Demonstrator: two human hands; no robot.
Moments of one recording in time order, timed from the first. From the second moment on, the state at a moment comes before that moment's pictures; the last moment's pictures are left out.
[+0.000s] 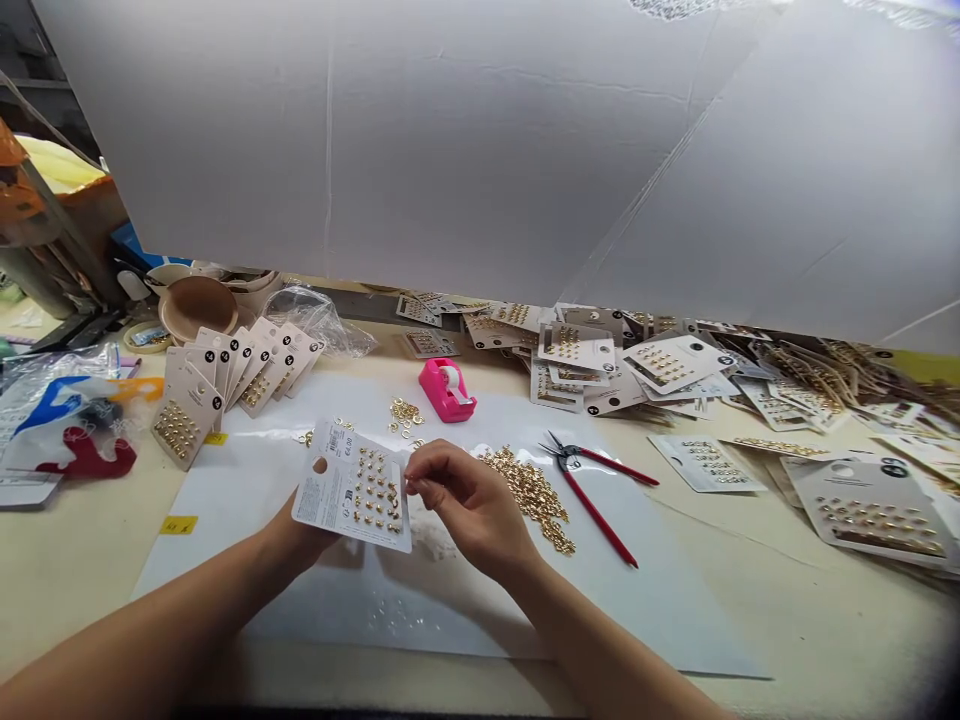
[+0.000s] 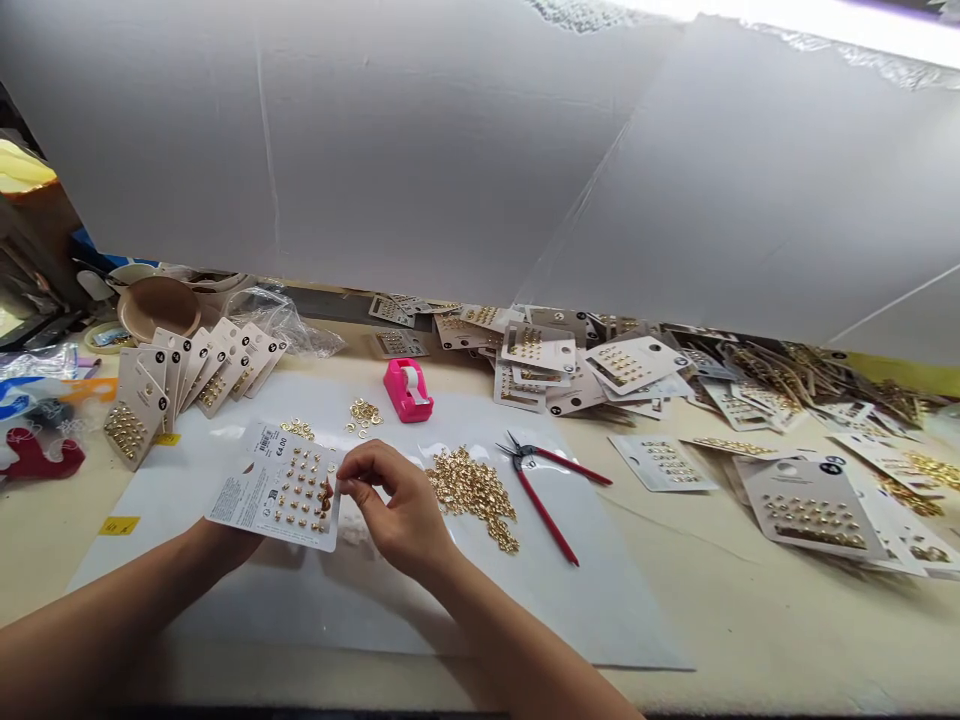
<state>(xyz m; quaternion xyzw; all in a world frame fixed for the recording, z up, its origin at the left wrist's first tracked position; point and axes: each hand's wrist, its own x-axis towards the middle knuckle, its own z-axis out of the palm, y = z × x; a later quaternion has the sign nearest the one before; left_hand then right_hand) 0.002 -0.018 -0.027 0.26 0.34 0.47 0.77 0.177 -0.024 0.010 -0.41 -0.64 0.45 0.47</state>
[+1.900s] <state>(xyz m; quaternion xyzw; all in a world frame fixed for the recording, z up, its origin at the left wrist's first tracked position) 0.005 -0.014 0.006 0.41 0.47 0.45 0.64 0.179 -0.031 0.004 -0.38 -0.77 0.25 0.44</state>
